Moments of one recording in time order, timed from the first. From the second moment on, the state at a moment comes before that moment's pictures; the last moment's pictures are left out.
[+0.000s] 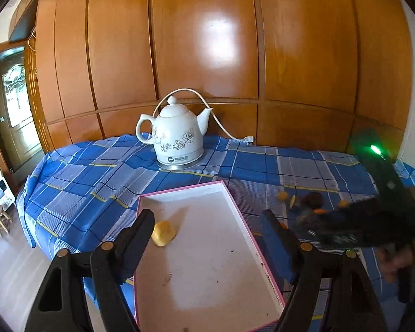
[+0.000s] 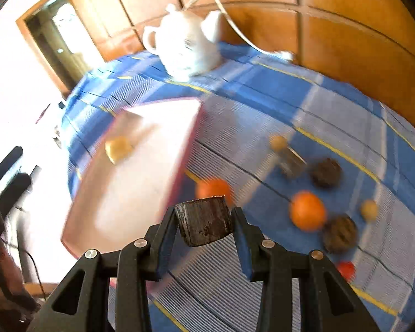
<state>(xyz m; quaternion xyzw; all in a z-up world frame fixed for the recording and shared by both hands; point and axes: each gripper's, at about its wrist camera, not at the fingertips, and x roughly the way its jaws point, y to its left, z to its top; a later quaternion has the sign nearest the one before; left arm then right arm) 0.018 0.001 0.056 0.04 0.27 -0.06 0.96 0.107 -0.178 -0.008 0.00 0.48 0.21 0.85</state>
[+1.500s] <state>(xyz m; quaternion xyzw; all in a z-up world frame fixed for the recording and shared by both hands) 0.009 0.013 0.042 0.05 0.28 -0.02 0.96 0.137 -0.129 0.002 0.01 0.46 0.24 0.85</state>
